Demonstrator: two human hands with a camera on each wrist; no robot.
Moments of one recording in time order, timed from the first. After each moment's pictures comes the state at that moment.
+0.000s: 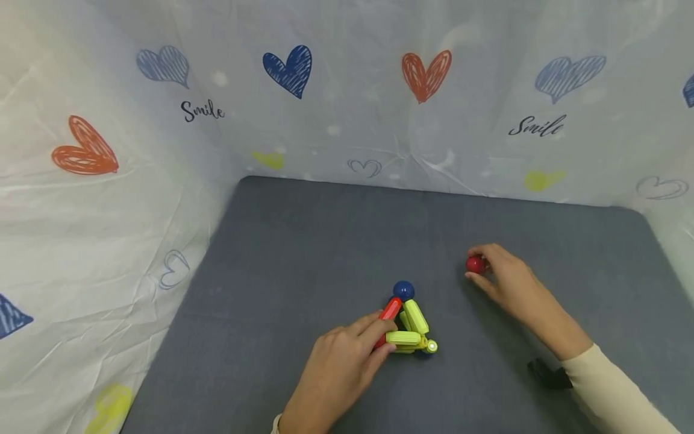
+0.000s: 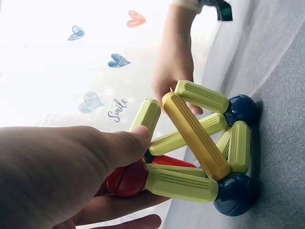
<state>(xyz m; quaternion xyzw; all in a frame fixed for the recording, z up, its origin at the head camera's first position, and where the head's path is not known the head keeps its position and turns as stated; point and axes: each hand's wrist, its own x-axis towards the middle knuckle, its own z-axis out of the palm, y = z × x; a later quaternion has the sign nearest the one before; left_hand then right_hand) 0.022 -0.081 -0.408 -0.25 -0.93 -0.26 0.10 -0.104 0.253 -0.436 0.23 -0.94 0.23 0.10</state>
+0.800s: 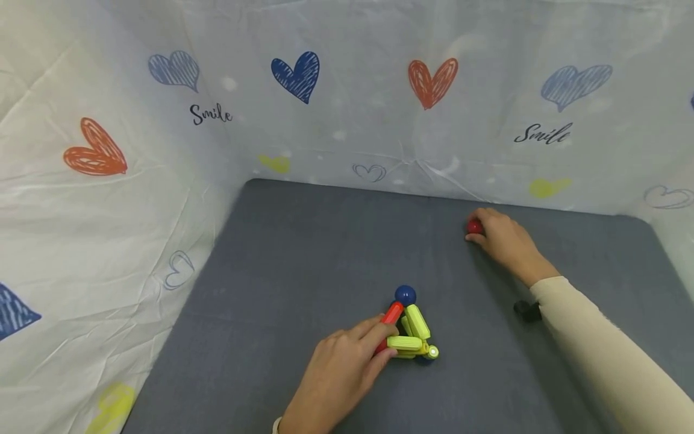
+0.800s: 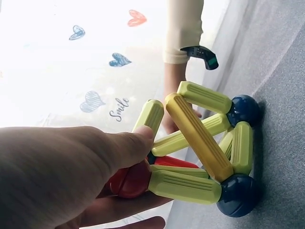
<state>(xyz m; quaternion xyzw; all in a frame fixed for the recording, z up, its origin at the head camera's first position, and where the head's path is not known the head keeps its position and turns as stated) 0.021 -0.082 -0.407 -0.25 -0.93 -0.26 0.10 -0.214 0.266 -0.443 0.17 -0.97 0.17 0.01</state>
